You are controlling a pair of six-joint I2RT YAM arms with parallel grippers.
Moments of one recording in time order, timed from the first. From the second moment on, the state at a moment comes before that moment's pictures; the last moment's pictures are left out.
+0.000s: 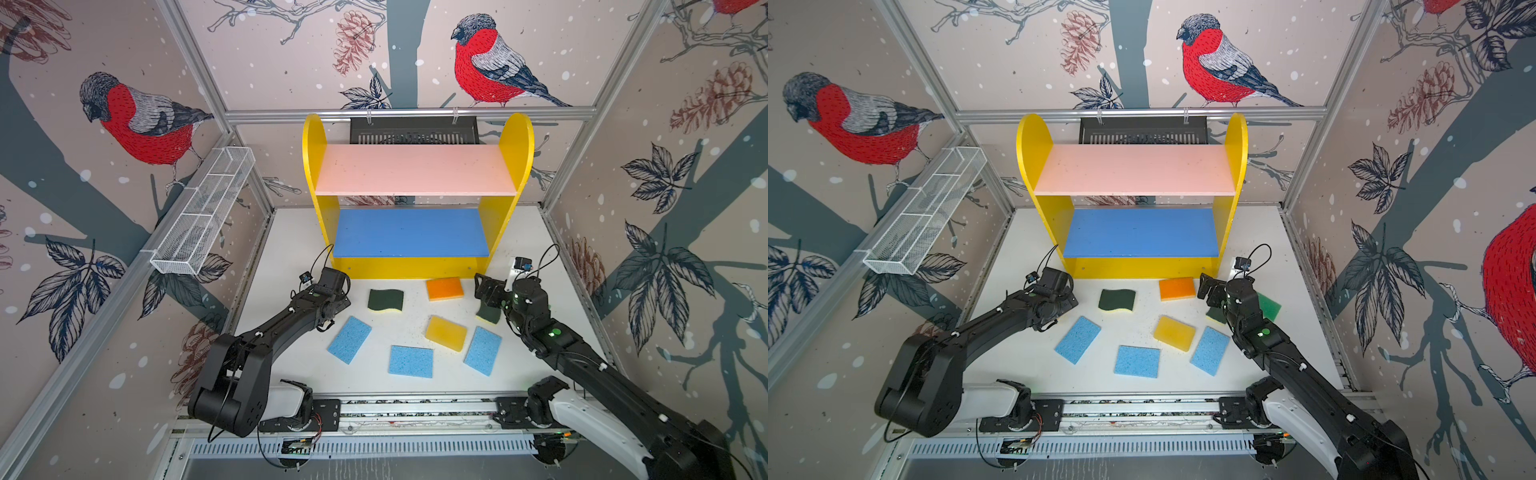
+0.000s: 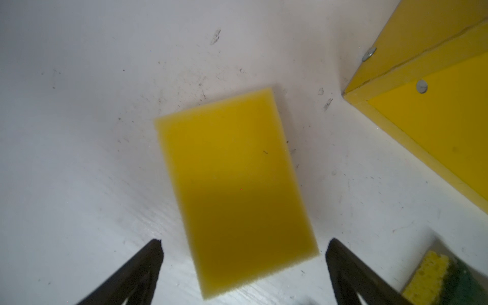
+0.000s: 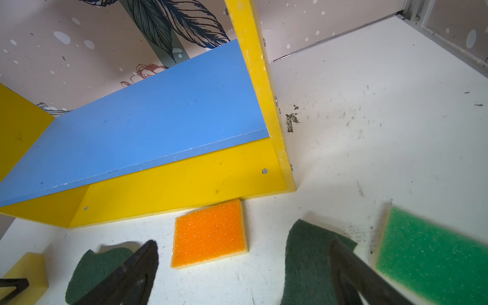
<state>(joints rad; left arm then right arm) -0.31 1.35 0.66 -0.47 -0.31 -0.86 0.49 0.84 0.45 -0.05 0.23 0.47</state>
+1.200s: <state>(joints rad) -0.32 1.47 0.70 -0.52 -0.37 -0.92 0.48 0.85 0.44 -0.03 0.23 0.47</state>
